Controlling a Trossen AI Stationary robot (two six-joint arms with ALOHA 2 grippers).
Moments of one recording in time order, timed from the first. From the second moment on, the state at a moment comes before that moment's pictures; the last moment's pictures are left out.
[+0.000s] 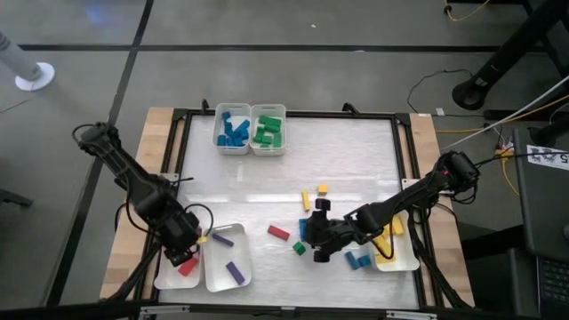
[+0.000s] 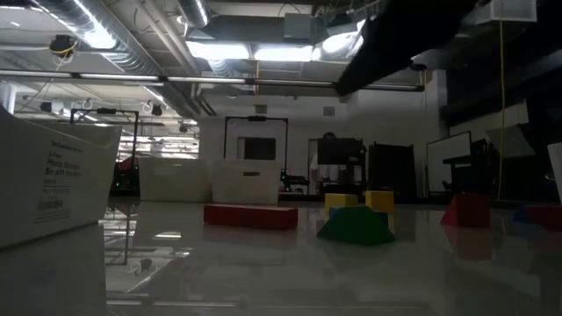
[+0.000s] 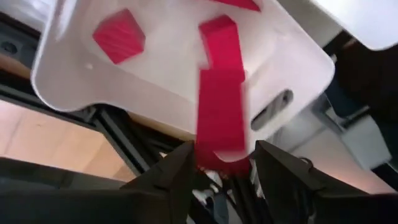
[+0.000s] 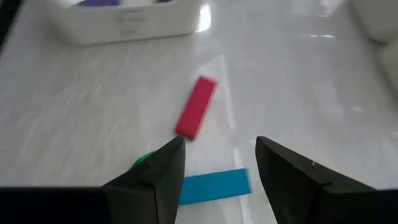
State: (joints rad) left arm -0.76 1.20 0.99 -1.12 0.39 -1.50; right arm 0.48 1.68 1.14 -0.32 0.44 0.30
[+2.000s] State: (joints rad) left arm -0.77 1.23 0.99 -1.11 0.01 -1.36; right arm 0.17 1.88 1.14 -0.47 0.32 0.76
